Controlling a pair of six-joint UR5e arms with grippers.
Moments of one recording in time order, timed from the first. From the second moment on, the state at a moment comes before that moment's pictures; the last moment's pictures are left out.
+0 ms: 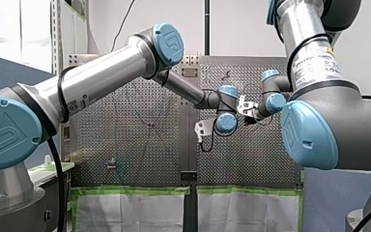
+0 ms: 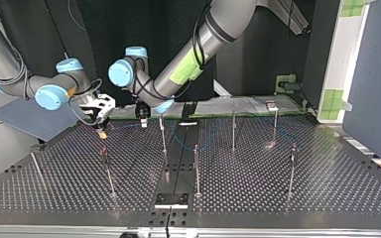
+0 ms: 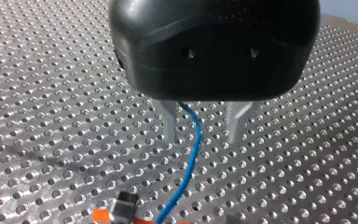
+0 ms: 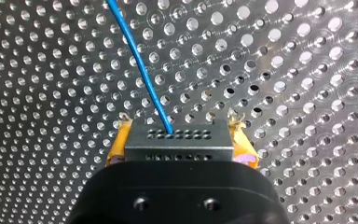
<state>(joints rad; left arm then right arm) -0.78 -2.57 -0.91 -2.93 -2.30 -1.84 1.77 -0.98 1.48 -0.20 1.23 1.74</state>
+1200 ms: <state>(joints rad) -0.78 -2.57 -0.87 -2.97 -2.29 -1.86 1.78 -0.99 1.47 -0.14 1.18 1.68</state>
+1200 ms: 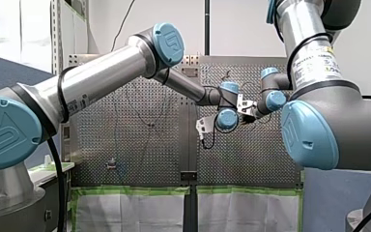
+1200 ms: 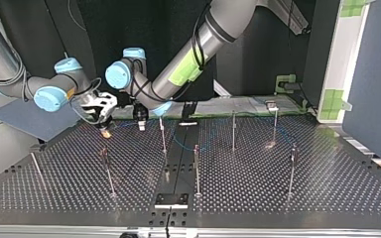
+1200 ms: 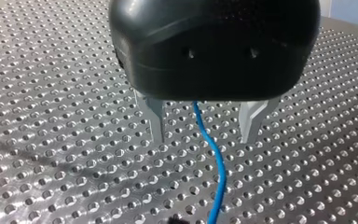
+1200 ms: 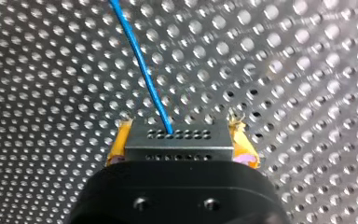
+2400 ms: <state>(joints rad) -0.79 -2.50 -0.82 -3.08 -2.39 -1.91 1.77 -1.09 1.46 -0.11 1.12 1.71</state>
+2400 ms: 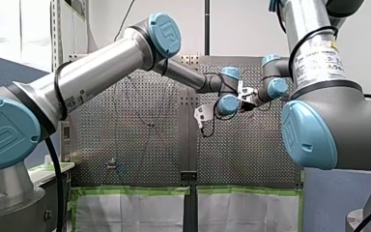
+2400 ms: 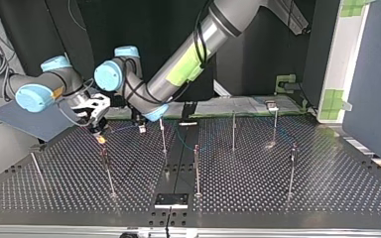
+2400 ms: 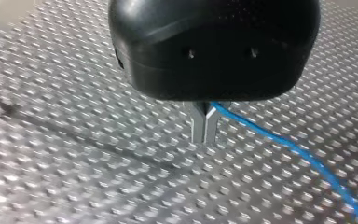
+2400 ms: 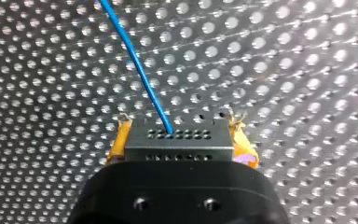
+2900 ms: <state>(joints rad) -0.81 -2.40 -0.82 -3.10 -2.39 -1.89 1.77 -1.20 1.41 -0.11 1.12 1.79</state>
